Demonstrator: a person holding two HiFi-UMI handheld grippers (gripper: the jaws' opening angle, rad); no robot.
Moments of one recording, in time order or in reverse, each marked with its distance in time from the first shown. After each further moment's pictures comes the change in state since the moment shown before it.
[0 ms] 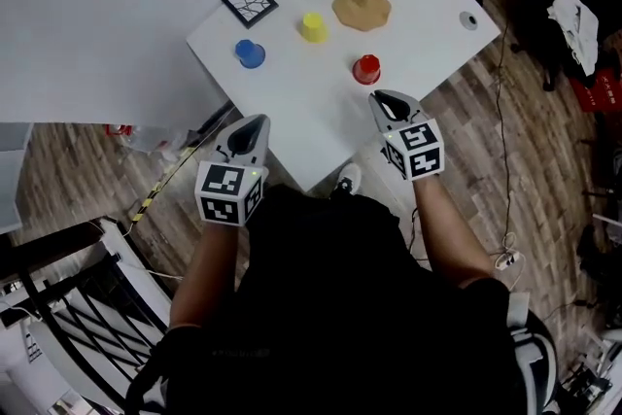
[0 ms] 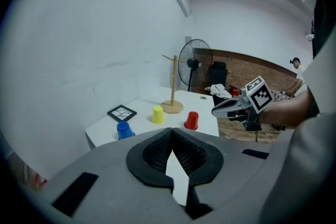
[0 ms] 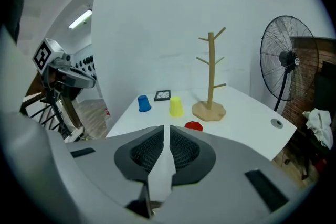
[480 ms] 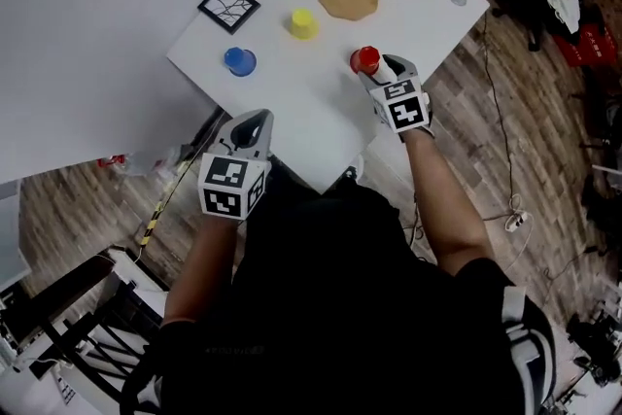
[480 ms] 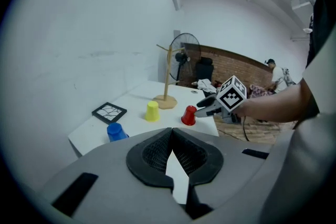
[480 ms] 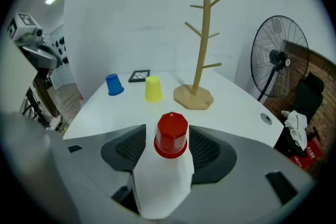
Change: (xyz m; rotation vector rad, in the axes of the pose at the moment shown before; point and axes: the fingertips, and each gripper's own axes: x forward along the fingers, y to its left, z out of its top) left arm 0.042 0.034 -0.008 0.067 0.053 -0.186; right arm 0.078 -0.050 -0.024 0.003 0.215 -0.216
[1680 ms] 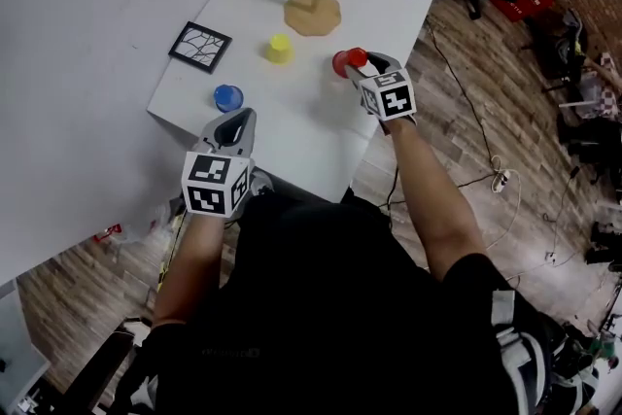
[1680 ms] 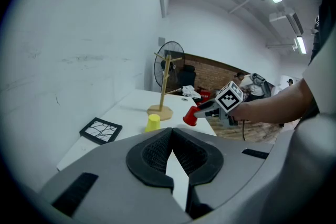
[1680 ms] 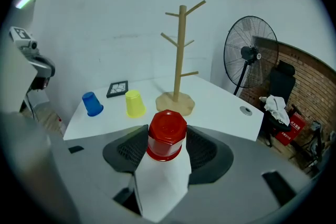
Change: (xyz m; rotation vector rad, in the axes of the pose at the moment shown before) left arm 0.014 0.068 0.031 0.092 -0.077 -0.224; right arm -0.001 -0.019 0.025 0.190 -0.023 -0.217
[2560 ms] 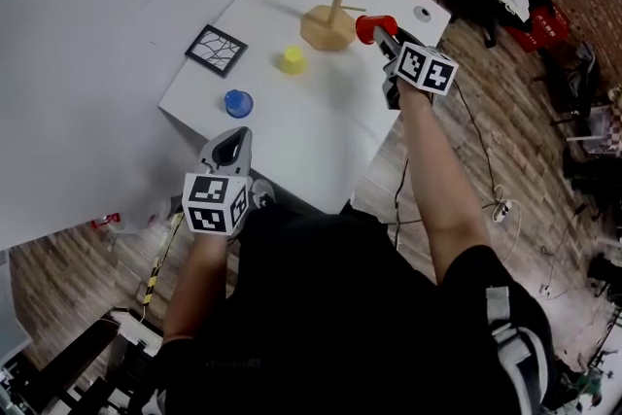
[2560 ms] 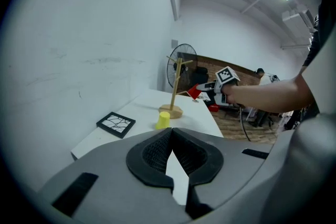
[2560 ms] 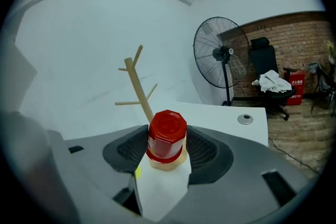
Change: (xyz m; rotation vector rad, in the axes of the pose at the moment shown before) left arm -0.029 0.001 -0.011 -0.075 -0.018 0.145; right arm -0.008 -0.090 0.103 0.437 -0.317 0.015
